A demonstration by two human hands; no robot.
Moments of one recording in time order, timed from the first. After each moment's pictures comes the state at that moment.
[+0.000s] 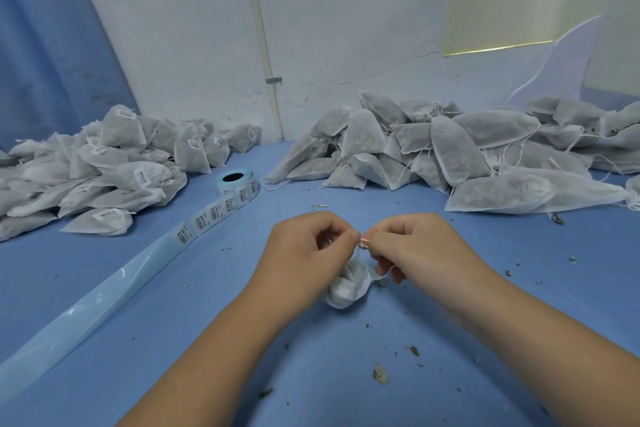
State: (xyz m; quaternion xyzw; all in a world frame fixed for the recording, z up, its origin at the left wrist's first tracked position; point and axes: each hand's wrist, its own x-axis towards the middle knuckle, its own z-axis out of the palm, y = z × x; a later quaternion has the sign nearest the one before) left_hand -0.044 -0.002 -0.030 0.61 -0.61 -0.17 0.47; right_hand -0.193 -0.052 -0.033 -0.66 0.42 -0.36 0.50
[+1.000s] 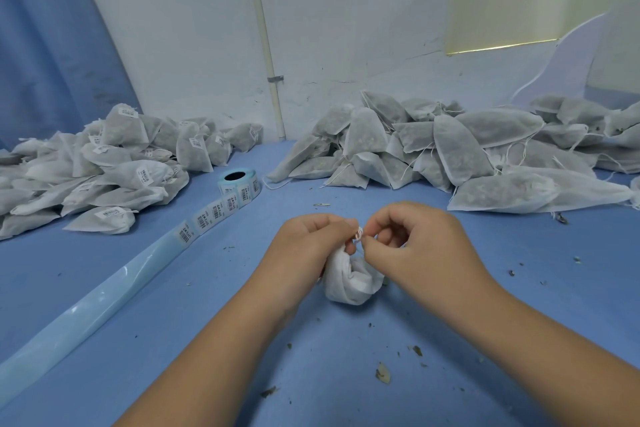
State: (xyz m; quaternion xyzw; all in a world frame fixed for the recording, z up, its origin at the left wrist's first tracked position) left_hand -0.044 -0.005 -0.027 0.55 -0.51 -0.41 0.52; right_hand -0.188 -0.045 -0.033 -0.77 0.38 -0.45 0.26
